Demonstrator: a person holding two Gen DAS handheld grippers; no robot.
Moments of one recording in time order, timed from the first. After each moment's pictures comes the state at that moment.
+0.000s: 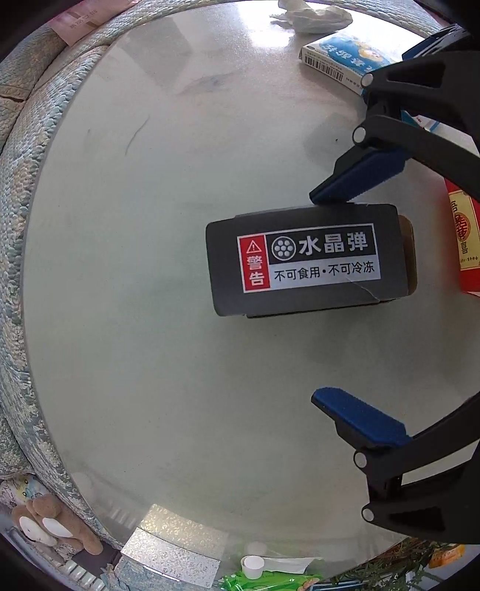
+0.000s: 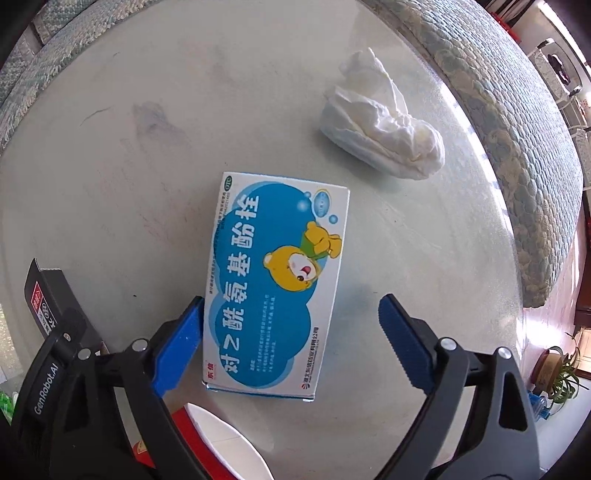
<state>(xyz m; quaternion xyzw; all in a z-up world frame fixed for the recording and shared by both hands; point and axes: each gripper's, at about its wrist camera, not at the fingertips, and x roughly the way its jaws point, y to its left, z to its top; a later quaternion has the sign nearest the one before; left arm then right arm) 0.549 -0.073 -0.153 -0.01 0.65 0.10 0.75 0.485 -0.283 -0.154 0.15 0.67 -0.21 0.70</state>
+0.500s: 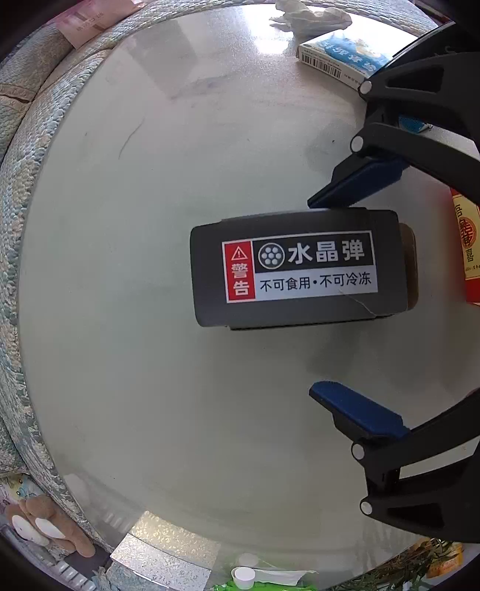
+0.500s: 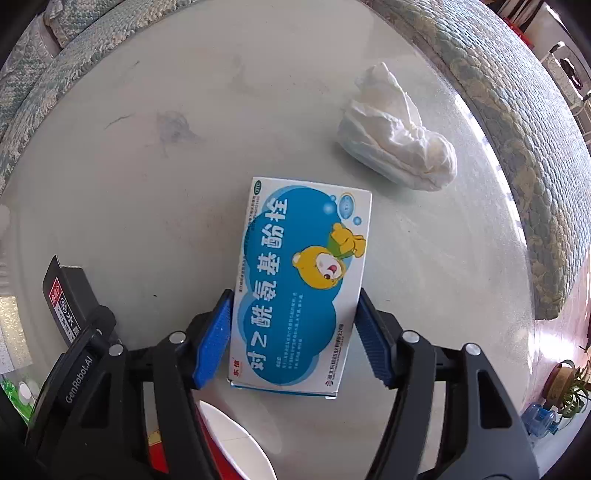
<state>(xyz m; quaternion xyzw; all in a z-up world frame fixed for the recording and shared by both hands) 0.540 -0.083 -0.158 -0.02 0.64 0.08 0.76 0.481 -0.294 -0.150 0.16 0.66 -0.17 0.72</state>
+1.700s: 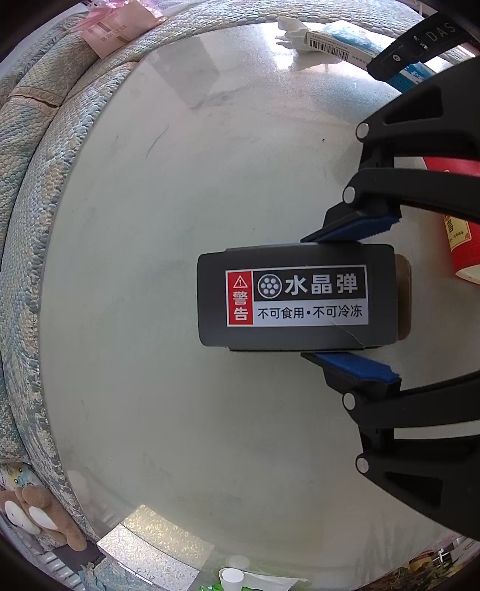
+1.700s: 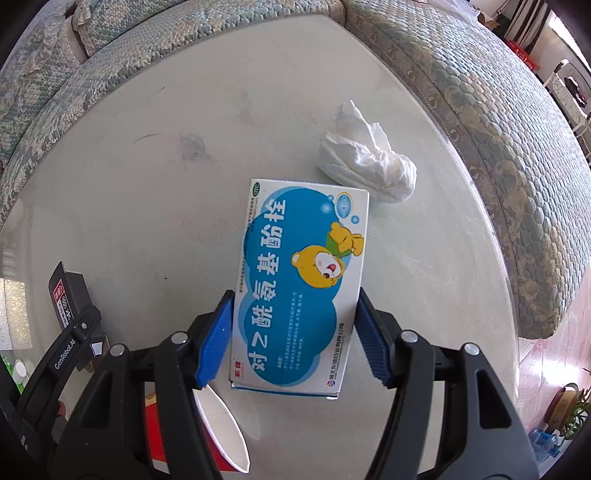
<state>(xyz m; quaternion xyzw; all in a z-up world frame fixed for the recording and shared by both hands) 0.517 -0.053 -0.139 -0.06 0.60 0.07 0.79 0.461 -0.277 -0.112 0.14 0.61 -0.14 0.77</state>
